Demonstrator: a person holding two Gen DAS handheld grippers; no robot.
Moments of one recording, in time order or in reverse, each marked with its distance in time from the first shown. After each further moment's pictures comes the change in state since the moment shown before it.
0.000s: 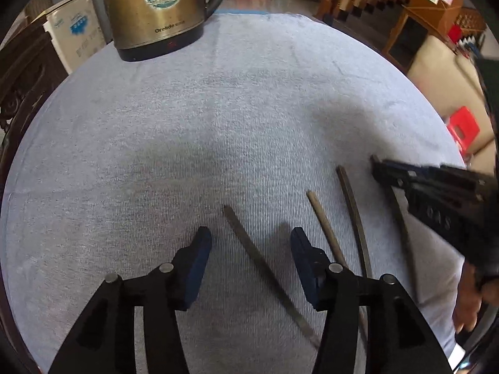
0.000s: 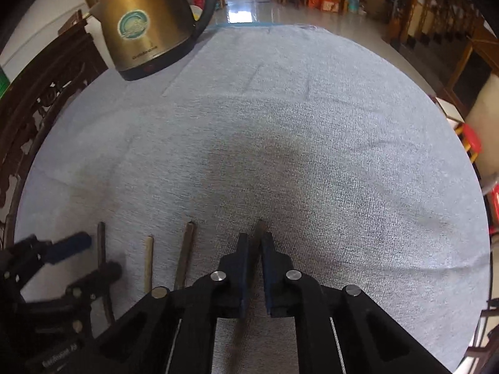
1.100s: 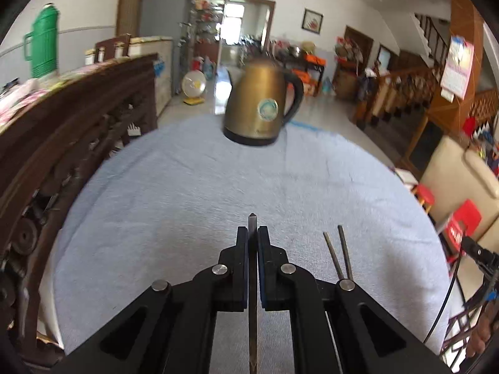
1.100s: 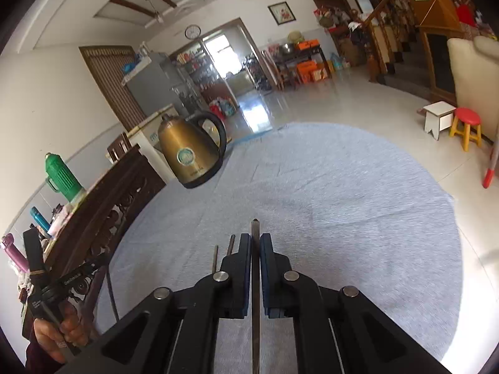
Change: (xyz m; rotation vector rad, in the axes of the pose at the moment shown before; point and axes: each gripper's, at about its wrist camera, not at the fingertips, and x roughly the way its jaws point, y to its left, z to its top) left arm -0.164 0.056 -0.099 -0.248 -0.477 0.081; right arm -0.196 -0.090 -0.142 0.259 -0.501 0.270
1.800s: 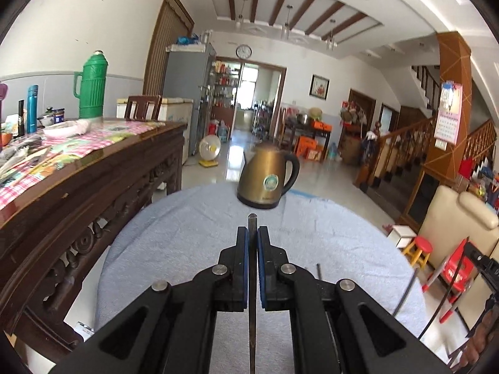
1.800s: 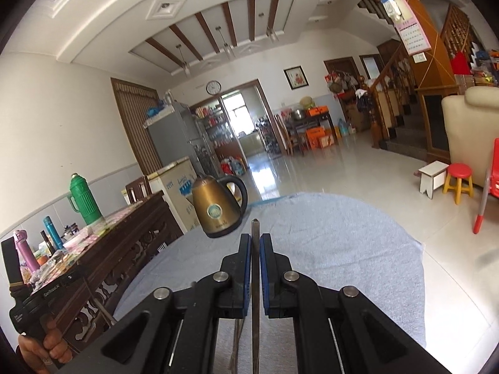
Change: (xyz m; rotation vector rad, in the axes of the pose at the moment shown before) left arm -0.159 -0.008 -0.034 -0.048 -0.339 0.034; right arm -0.130 0.051 -0.018 -0.098 -0.309 0.021
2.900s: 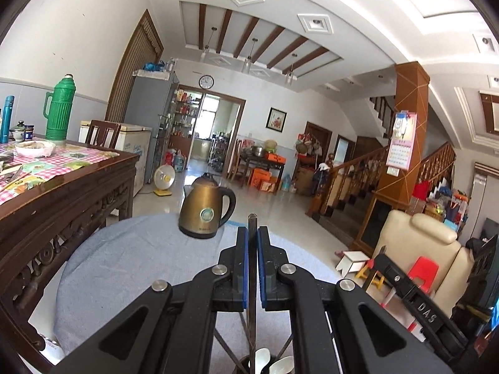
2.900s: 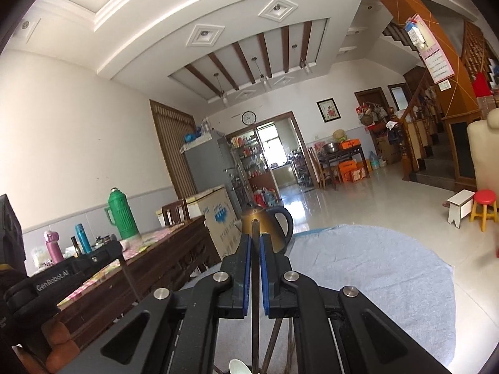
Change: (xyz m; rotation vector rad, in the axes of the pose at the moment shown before) left arm -0.060 -0.060 0.002 -0.005 -0.133 -0.208; right arm -0.036 0.074 -0.010 -0.057 -0.148 0.146
